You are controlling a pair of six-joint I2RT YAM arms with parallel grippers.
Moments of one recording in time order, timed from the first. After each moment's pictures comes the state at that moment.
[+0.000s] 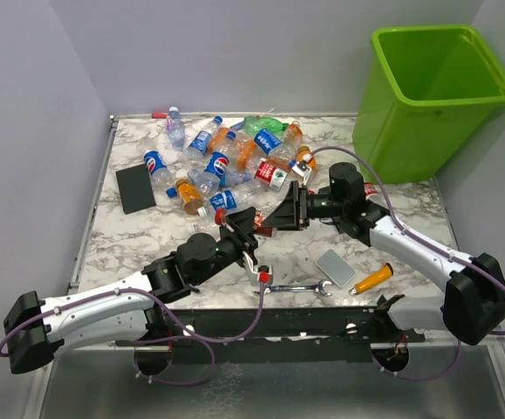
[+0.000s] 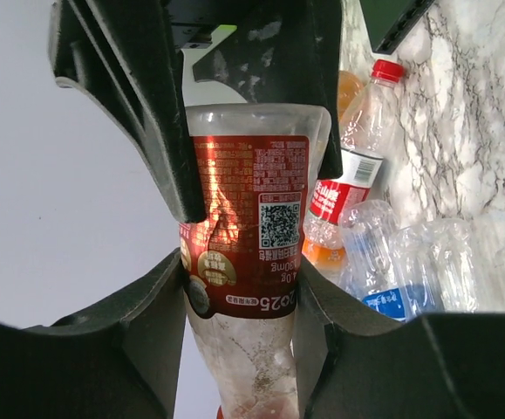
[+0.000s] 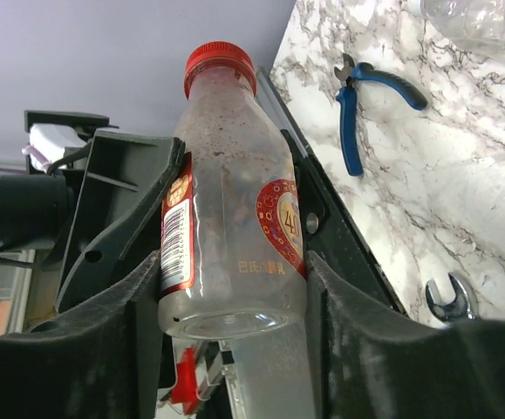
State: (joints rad) left arm -1.11 0.85 0.52 0.19 -0.19 1.35; right arm 0.57 1.29 0.84 0.11 -0.88 0.93
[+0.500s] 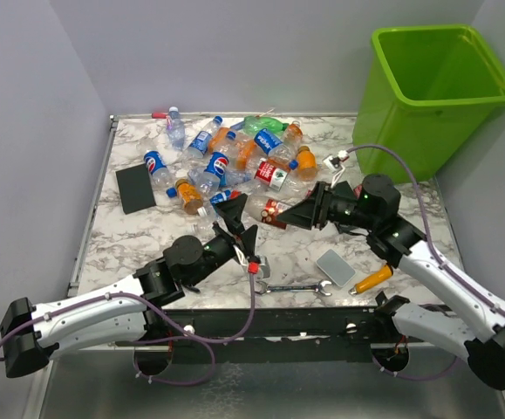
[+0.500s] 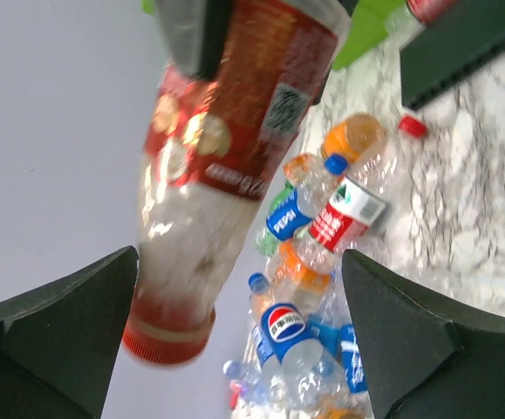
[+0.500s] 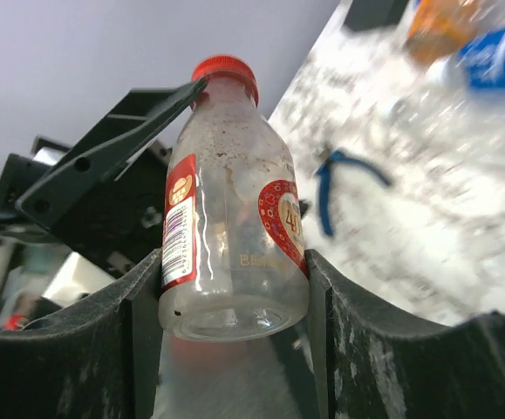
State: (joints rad) left arm -1.11 0.80 0.51 0.25 -0.22 1.18; right arm 0.58 1.03 0.77 0.11 -0.70 0.87
